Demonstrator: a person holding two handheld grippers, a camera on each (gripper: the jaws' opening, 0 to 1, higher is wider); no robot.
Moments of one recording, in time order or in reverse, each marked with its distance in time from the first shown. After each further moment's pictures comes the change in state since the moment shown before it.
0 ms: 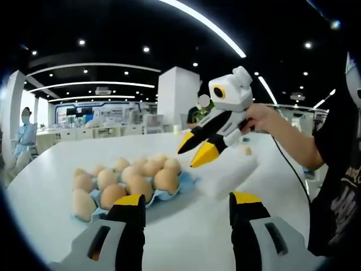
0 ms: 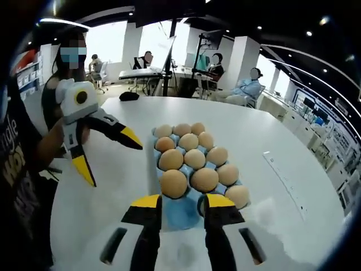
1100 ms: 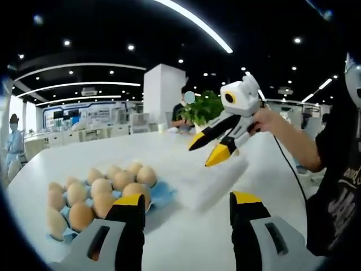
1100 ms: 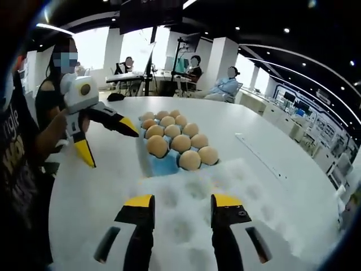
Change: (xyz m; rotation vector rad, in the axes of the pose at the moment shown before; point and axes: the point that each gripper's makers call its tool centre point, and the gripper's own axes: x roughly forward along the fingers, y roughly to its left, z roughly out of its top) left arm 0.028 -0.038 0.003 0.043 0.030 -0.093; right arm -0.065 -0.019 -0.058 0.080 -0.029 -0.144
